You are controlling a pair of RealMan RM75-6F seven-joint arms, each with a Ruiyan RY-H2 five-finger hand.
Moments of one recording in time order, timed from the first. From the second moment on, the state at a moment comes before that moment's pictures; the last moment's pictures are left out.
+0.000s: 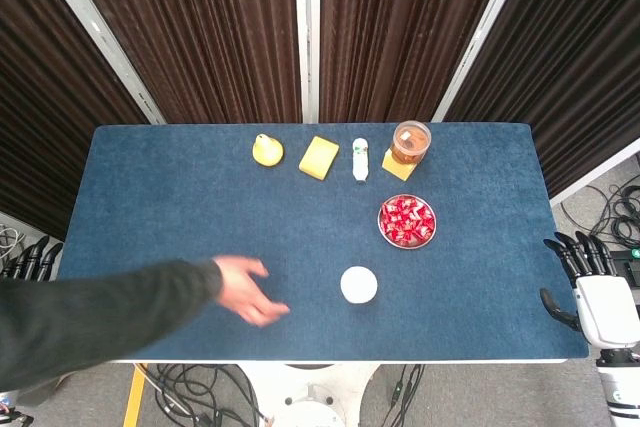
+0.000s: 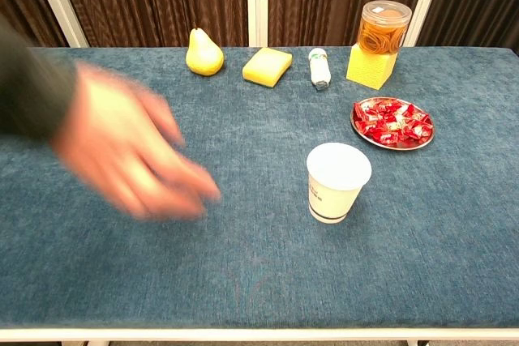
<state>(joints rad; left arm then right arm) -0.01 -1.16 -0.03 -1.60 1.50 1.54 0.09 0.08 -1.09 0.05 -1.59 -1.56 1.51 0.07</state>
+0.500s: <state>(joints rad) 0.01 -1.15 -0.02 -1.61 1.51 1.57 0.10 0.21 -1.13 0.11 -1.59 -1.51 1.33 0.01</state>
